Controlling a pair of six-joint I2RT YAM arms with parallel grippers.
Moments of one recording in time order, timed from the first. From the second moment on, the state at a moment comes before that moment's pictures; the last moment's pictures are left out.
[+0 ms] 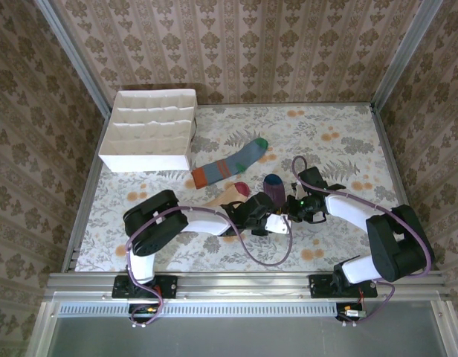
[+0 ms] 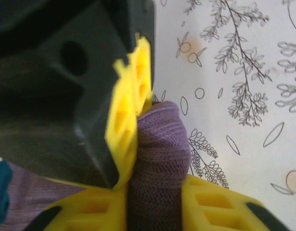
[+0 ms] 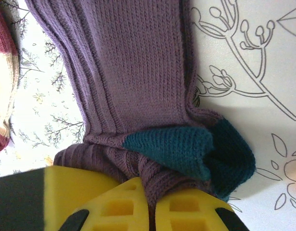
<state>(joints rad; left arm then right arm) -1.16 1.89 0.97 0.17 0.05 0.72 0.30 1.42 0.64 -0.45 -0.42 0.59</state>
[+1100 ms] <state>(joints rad) -0.88 2.06 1.24 -0.15 0.81 0.34 0.30 1.16 0.52 -0.39 -0.42 0.56</state>
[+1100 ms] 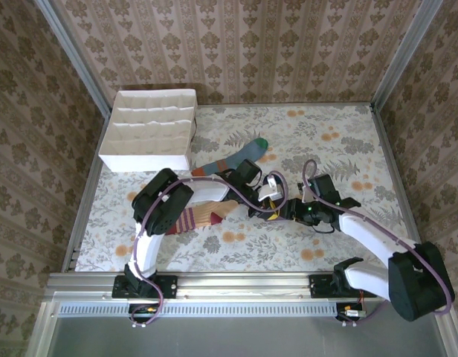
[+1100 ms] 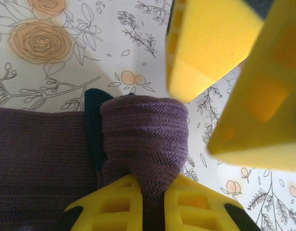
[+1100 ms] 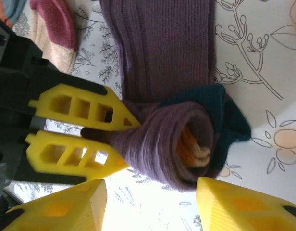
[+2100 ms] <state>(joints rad) -1.11 1.74 0.82 0.23 0.19 0.74 0.30 1.42 0.63 -0.41 -0.46 0.56</state>
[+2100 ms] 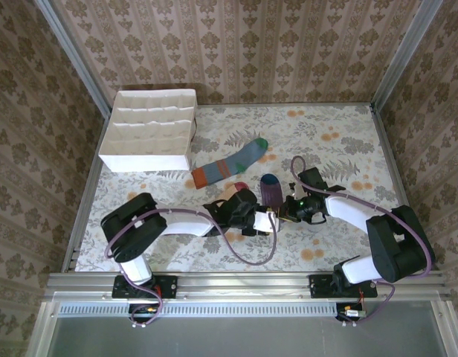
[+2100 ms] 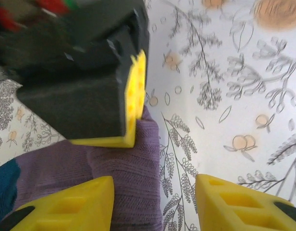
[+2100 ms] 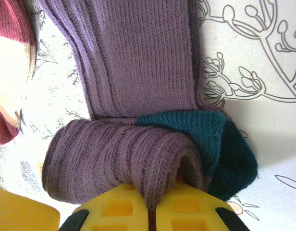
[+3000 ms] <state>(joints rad) -0.95 1.94 1.17 -0.18 0.53 0.60 0.27 1.09 0.52 -0.46 -0.43 0.54</state>
